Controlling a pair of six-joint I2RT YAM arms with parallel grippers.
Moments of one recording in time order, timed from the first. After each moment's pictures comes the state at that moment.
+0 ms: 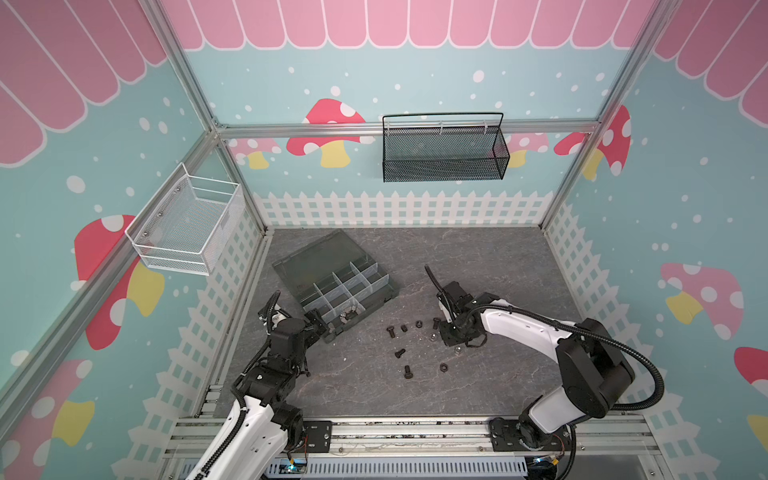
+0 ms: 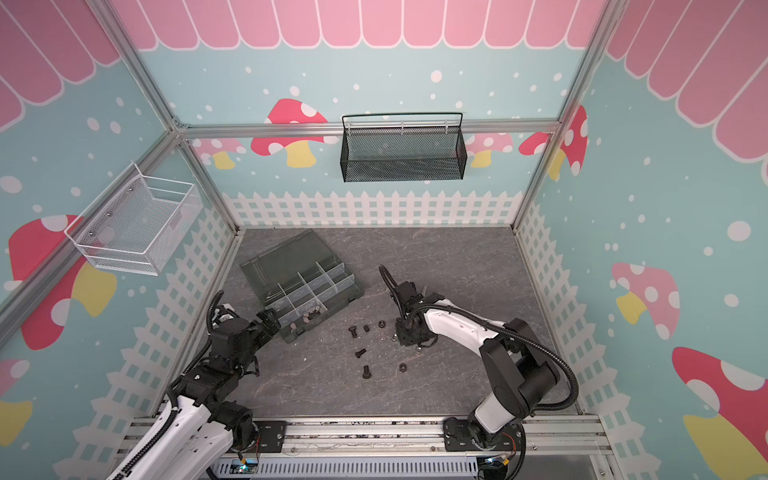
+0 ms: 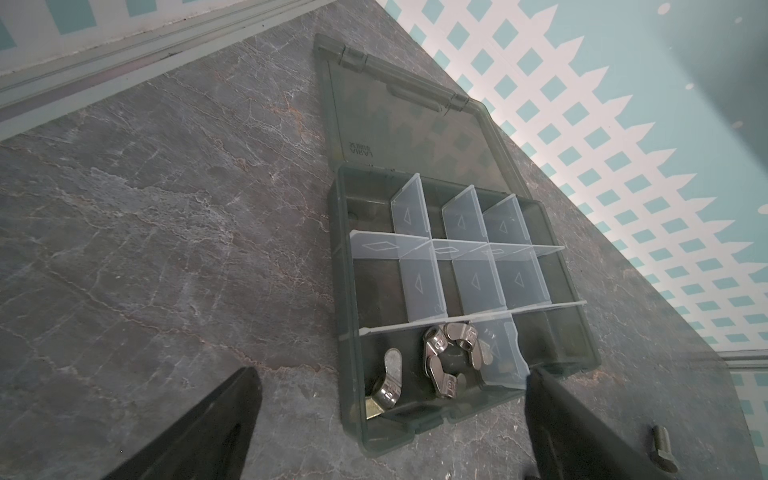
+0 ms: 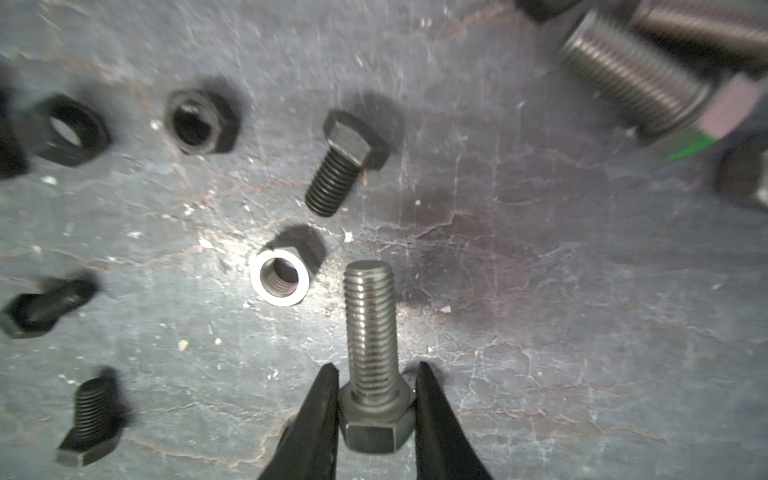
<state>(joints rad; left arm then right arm) -0.27 0.58 0.40 -0.40 -0.35 -0.85 0.63 1.56 0.99 -0.74 0.02 0.35</state>
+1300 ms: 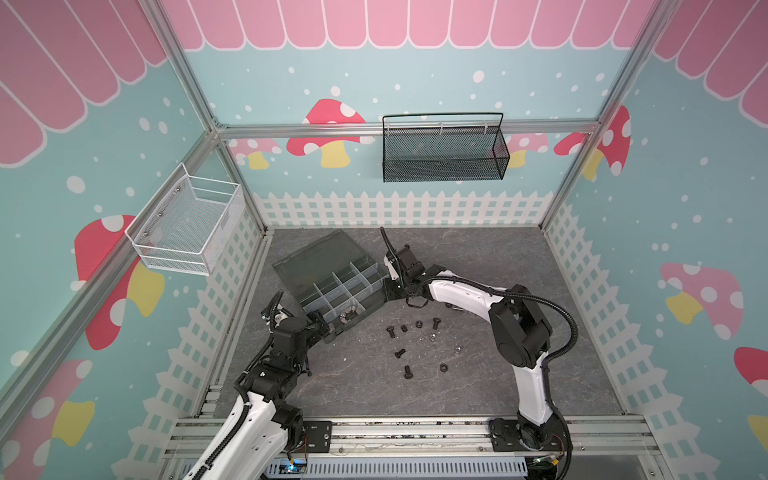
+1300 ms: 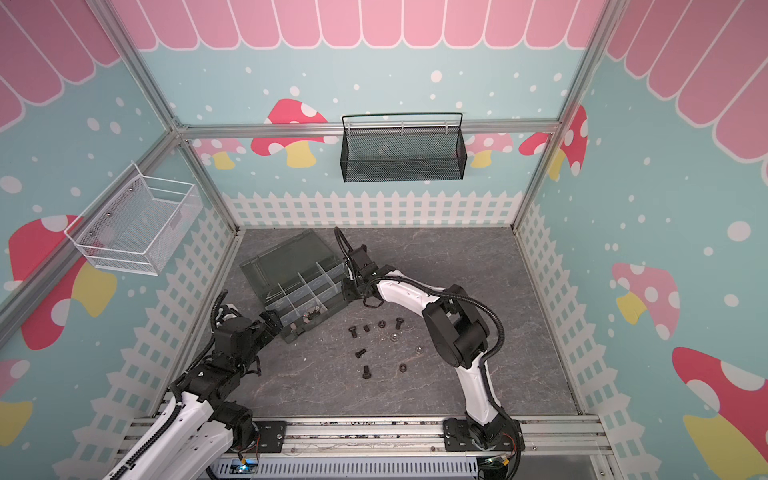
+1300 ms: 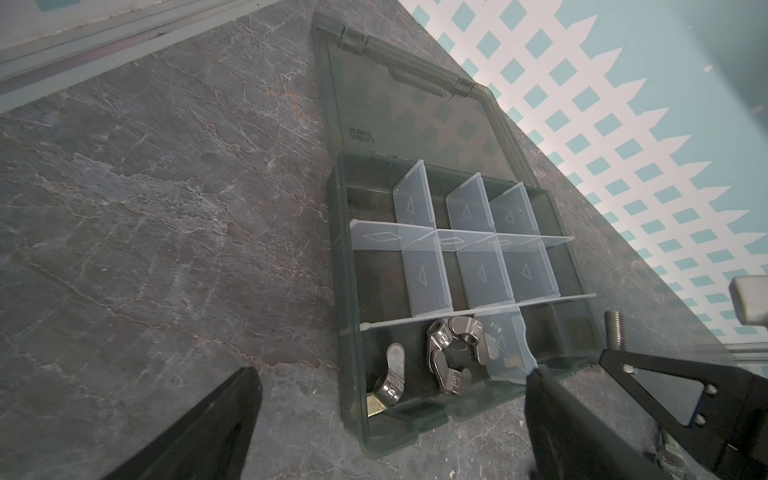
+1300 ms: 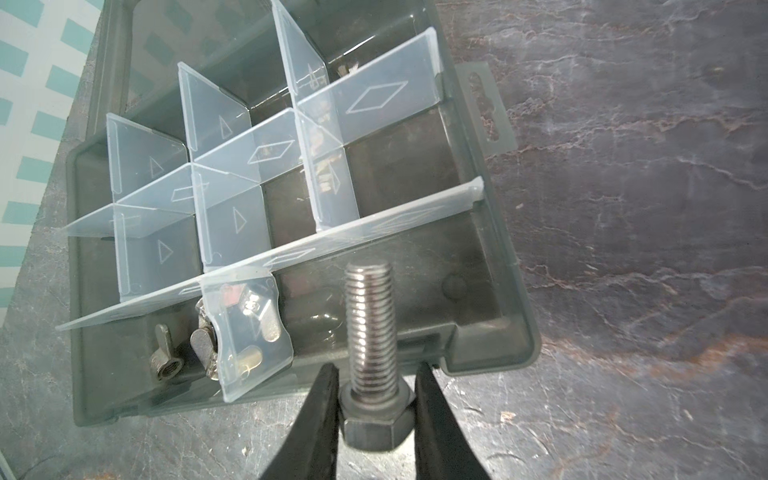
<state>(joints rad) -0.26 0.62 0.39 -0.38 -0.32 -0.85 0.73 2.07 1.58 -0.41 -0.11 0.44</state>
